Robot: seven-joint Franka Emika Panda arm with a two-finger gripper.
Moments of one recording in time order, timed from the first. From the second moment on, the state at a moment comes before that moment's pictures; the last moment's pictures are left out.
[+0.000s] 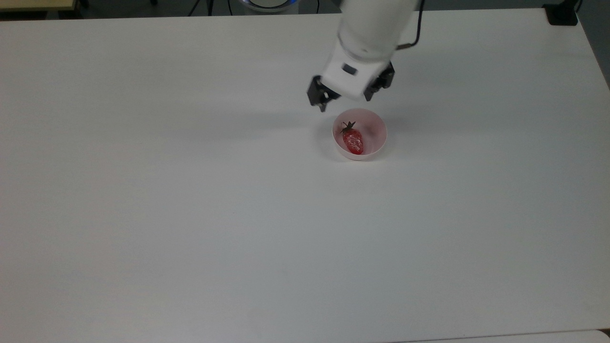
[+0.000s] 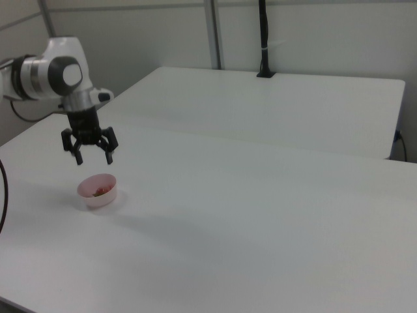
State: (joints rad) arm 0.43 0.33 -0.10 -1.59 -0.01 1.78 -0.01
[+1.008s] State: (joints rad) arm 0.50 0.51 -0.10 -1.59 -0.05 1.92 -0.13
